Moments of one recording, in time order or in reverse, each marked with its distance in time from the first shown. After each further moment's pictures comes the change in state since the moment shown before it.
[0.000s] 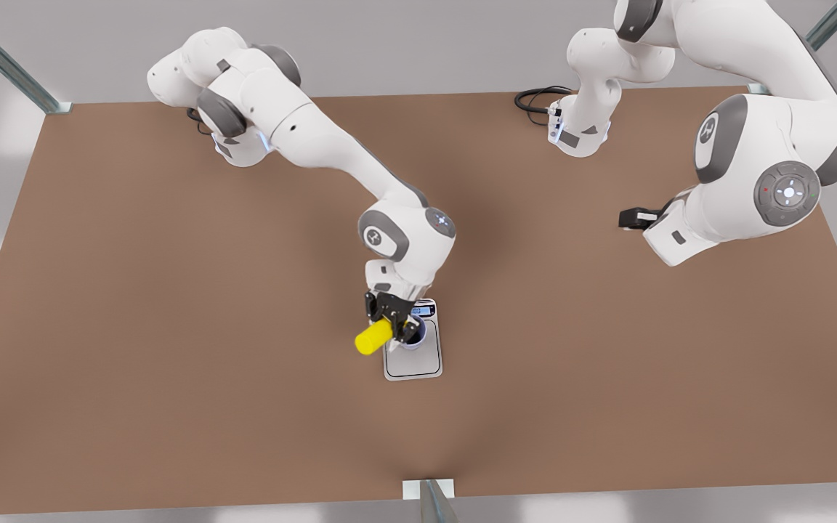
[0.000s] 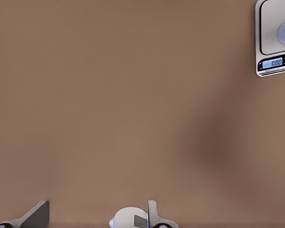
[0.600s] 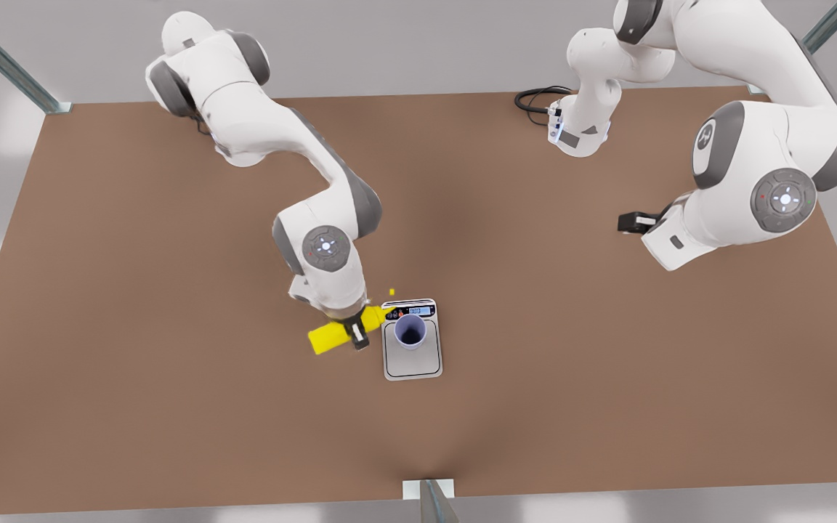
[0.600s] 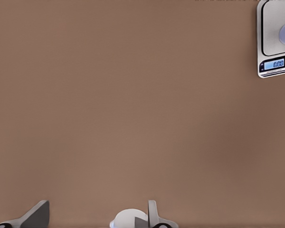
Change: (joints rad) left arm 0.000 0.011 0.001 0.000 0.001 0.011 0.003; right arm -0.134 -0.173 -0.116 0.004 0.669 -0.016 -0.075
